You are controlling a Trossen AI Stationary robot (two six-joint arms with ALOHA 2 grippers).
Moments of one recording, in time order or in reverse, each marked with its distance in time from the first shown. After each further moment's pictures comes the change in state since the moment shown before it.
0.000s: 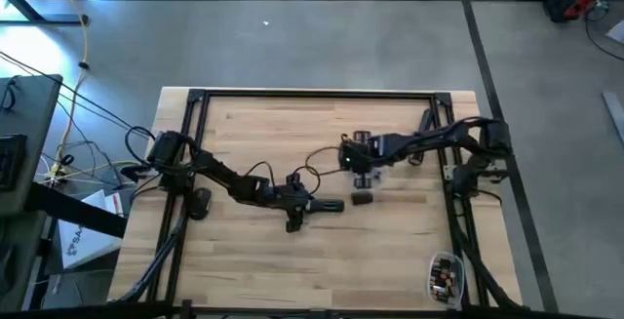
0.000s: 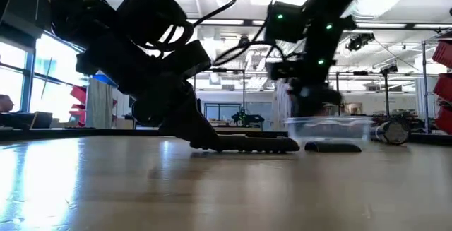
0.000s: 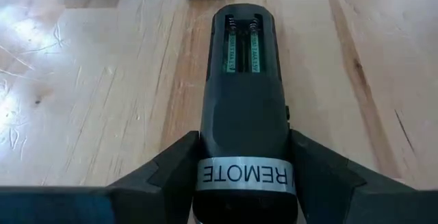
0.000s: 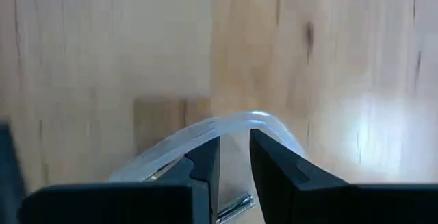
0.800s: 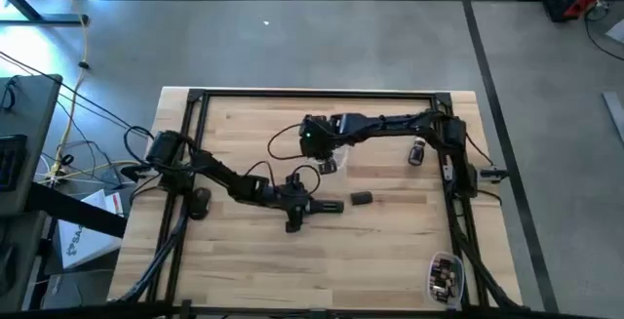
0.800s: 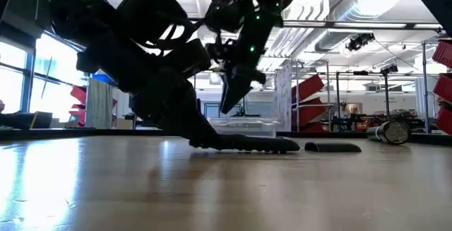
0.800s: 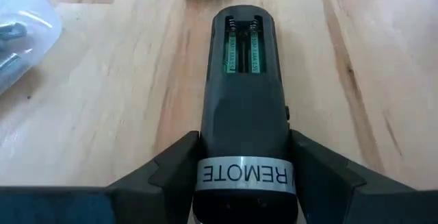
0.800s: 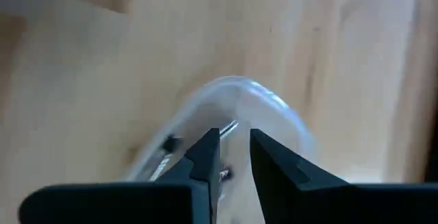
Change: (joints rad) left arm 0.001 -0.017 0.001 -0.037 0.017 -0.033; right arm -0.066 0.292 0.579 -0.237 -0.189 -0.214
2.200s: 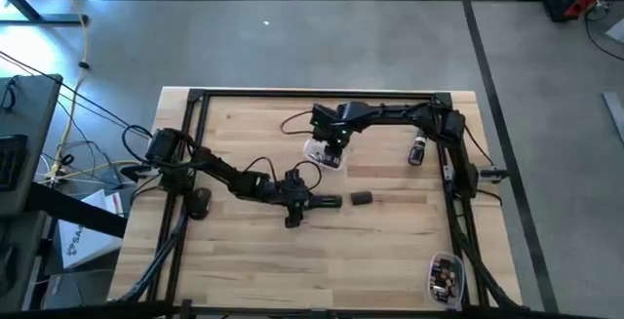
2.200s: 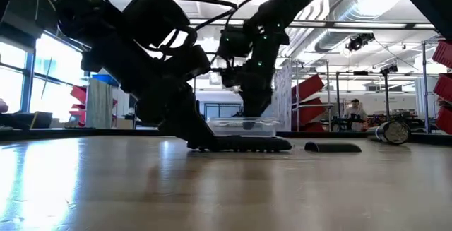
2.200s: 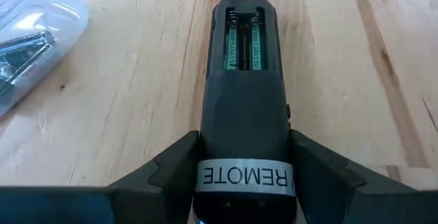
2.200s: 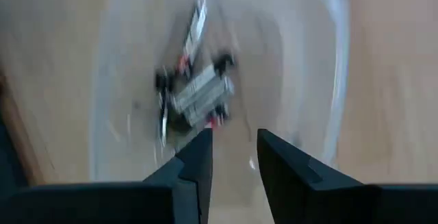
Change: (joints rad) left arm 0.050 -0.009 0.000 -0.038 0.000 0.035; right arm -0.112 0.034 -0.045 -0.155 -0.151 0.424
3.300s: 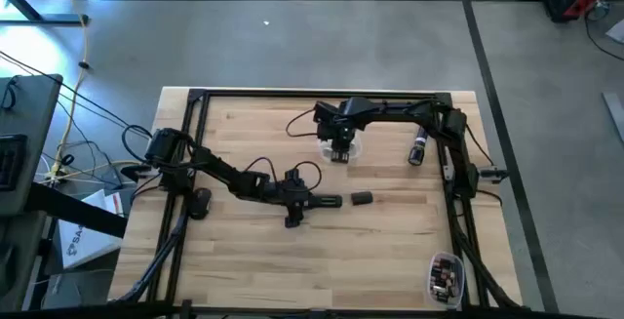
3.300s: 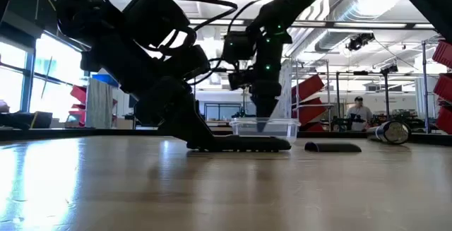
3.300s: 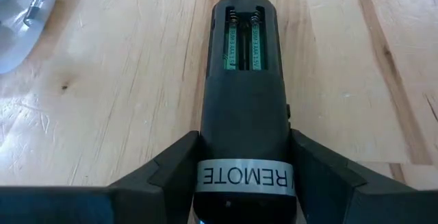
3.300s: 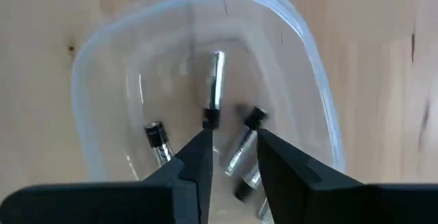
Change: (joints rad) left arm 0.000 0.000 0.000 -0.008 -0.008 0.010; right arm -0.043 0.000 0.000 -0.009 0.106 -0.216
